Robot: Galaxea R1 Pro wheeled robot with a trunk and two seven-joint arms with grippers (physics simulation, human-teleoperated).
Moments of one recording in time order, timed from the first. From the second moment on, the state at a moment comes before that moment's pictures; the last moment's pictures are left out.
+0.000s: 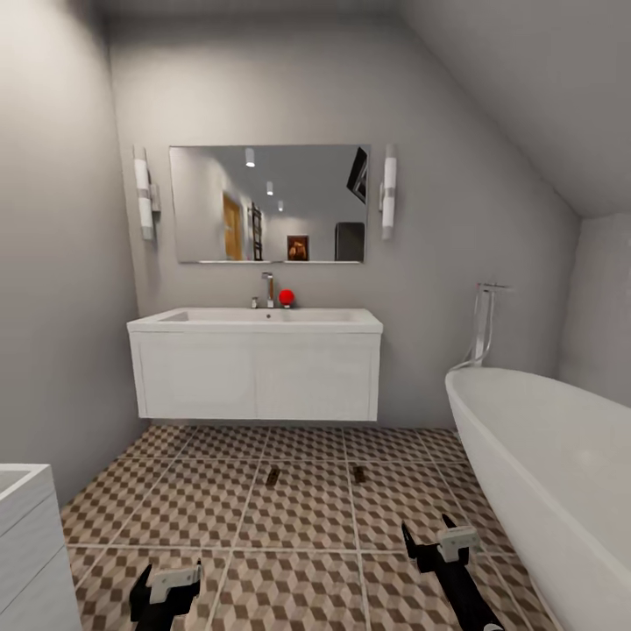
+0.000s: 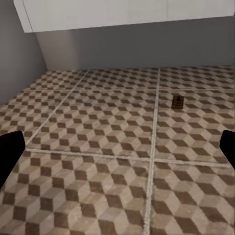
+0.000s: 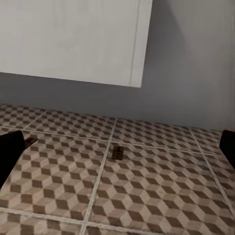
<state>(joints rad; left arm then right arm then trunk) -0.48 0.04 -0.29 0.07 0.24 -0.80 0.20 -0.53 -0.06 0.21 -0.02 -0.16 -0.89 0.10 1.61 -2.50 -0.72</state>
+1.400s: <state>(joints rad) -0.48 0.04 -0.29 0.08 0.24 -0.80 0.20 -0.53 -0.06 0.21 -0.02 -0.16 -0.89 0.10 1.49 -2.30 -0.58</state>
